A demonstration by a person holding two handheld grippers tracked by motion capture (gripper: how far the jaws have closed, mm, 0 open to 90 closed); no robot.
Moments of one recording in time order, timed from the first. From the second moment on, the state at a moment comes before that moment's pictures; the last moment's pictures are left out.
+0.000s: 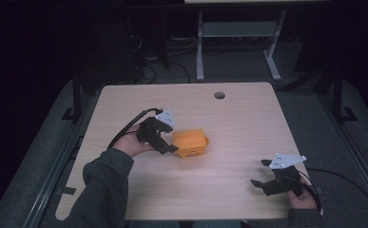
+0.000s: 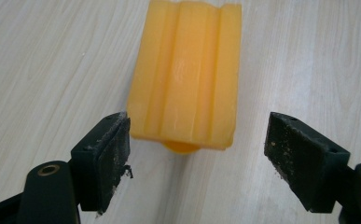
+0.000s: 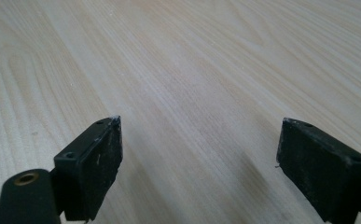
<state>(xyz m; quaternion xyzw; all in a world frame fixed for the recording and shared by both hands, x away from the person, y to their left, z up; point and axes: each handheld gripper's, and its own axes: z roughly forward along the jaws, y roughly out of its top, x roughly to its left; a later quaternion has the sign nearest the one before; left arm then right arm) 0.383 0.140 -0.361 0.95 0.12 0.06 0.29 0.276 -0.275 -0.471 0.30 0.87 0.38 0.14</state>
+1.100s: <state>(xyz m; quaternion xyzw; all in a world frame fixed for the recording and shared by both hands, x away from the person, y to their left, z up) 0.352 0.178 -0.371 0.94 0.14 0.08 0.30 0.275 -0.275 -0.470 0.31 0.86 0.37 0.16</state>
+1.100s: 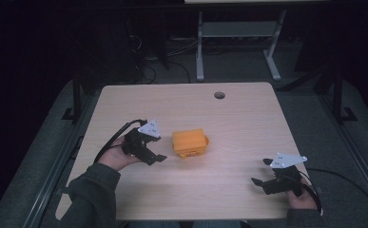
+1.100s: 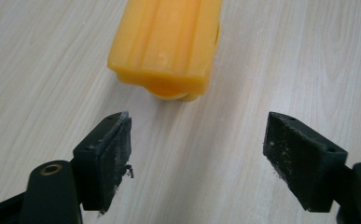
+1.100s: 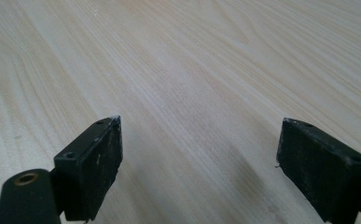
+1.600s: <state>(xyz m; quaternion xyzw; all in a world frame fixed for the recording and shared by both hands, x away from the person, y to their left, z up) 0.344 0.192 -0.380 0.93 0.15 0.08 0.31 0.275 -0.275 -0.471 0.32 0.86 0.37 0.16</state>
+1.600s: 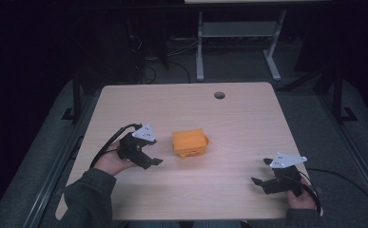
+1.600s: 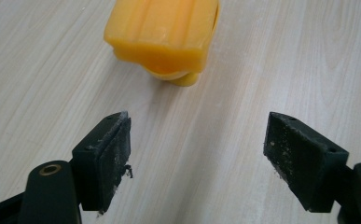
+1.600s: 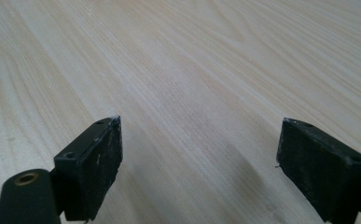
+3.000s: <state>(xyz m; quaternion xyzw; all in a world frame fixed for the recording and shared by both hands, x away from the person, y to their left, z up) 0.310 0.236 -0.407 0.93 0.18 0.08 0.32 0.273 -0.280 -0.474 0.34 0.85 0.37 0.17</state>
